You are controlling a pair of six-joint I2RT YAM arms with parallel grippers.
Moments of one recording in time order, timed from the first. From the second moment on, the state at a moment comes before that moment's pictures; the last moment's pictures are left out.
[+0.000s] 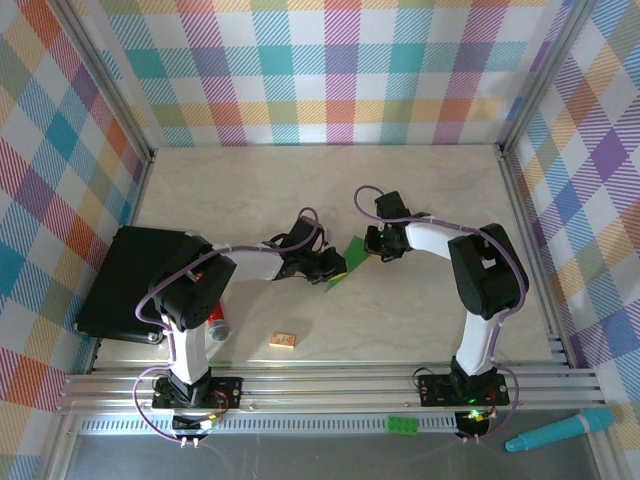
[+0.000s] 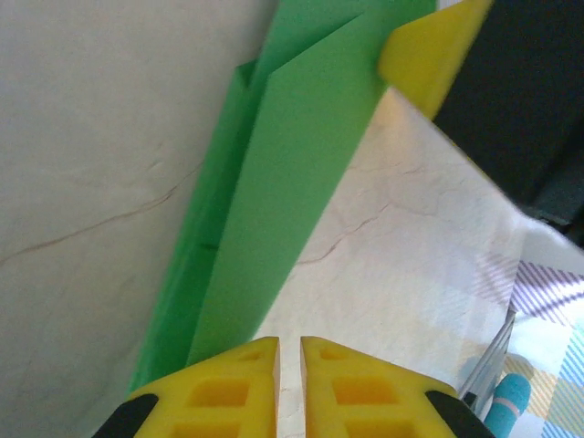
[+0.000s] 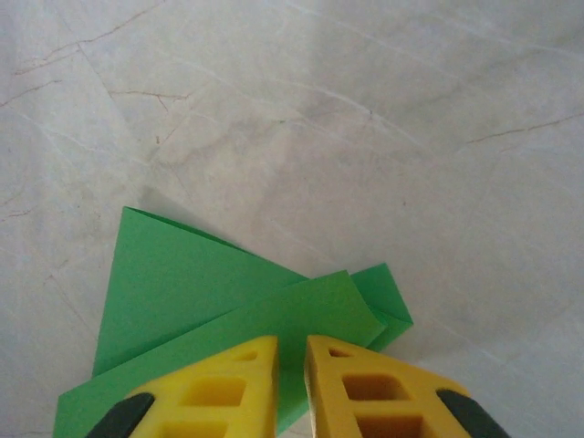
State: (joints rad) left arm -0.68 1.89 1.02 0.05 0.48 -0.95; right arm 0.41 1.87 1.10 -0.35 -0.14 0.54
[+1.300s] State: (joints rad) left arm -0.67 1.98 1.10 -0.05 0.43 -0.94; right arm 0.47 1.76 1.04 -0.28 -0.36 0.54
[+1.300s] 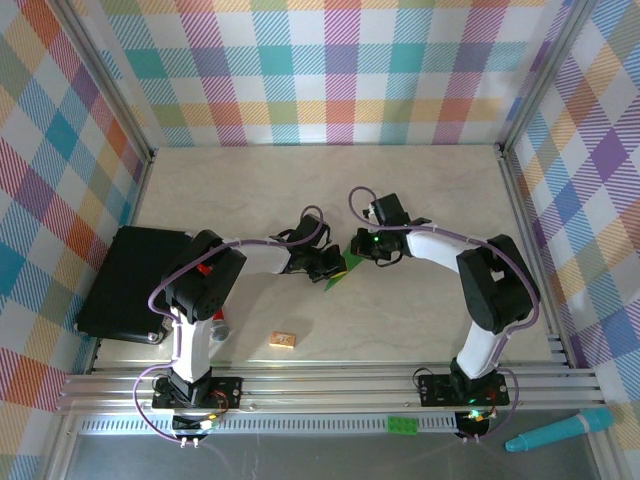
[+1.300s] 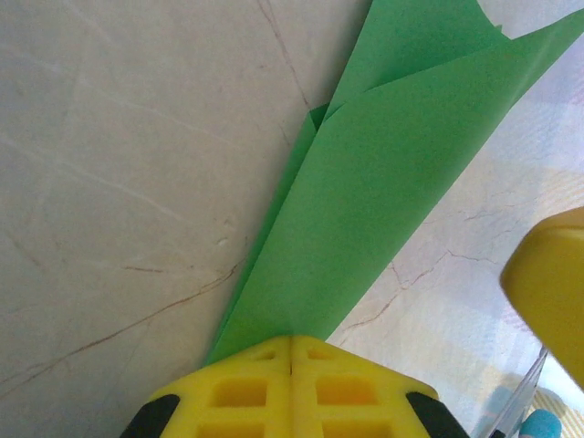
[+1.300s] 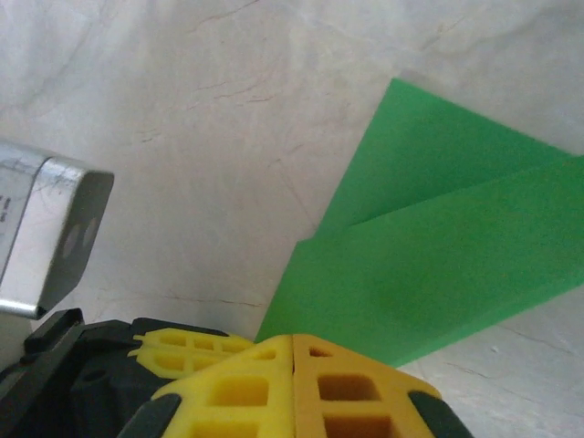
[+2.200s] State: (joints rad) left arm -0.67 1.97 1.06 0.01 0.43 -0.98; right arm 0.33 1.88 0.98 -0.13 -0.49 0.59
